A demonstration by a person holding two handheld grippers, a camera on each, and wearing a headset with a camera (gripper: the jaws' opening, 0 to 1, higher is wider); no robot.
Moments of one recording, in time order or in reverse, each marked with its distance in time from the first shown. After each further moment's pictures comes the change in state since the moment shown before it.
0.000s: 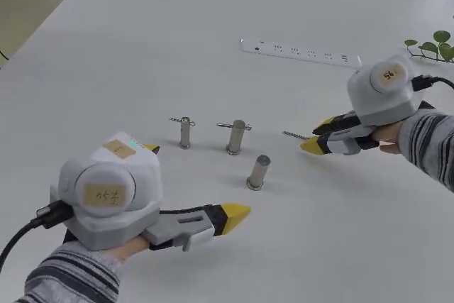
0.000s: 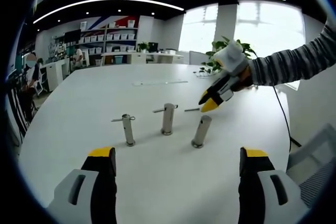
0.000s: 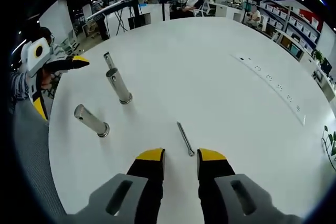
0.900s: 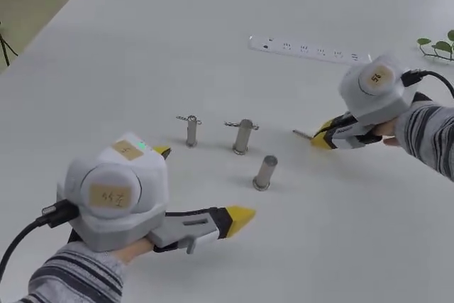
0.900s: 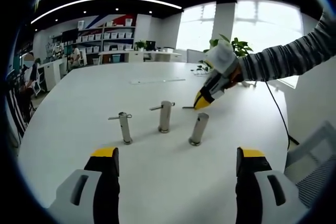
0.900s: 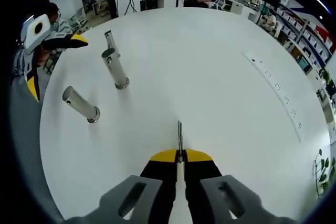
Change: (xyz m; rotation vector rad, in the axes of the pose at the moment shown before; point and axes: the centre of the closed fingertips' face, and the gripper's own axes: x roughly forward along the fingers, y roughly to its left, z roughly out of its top) left arm 0.001 -0.003 -0.005 0.006 0.014 -0.021; right arm 0.012 -0.005 -0.006 -0.175 0.102 0.002
